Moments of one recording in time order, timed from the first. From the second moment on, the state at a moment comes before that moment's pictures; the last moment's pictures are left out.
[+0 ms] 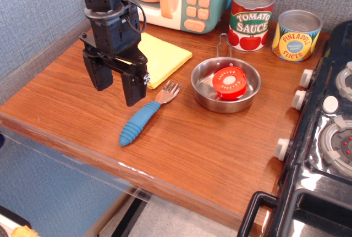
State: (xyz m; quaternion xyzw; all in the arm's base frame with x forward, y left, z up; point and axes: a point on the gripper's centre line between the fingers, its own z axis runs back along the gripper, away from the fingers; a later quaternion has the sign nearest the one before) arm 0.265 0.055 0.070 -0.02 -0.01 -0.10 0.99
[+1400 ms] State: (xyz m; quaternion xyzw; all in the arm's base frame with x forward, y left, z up) arm 0.394 0.094 0.046 0.01 -0.04 -0.01 1.00
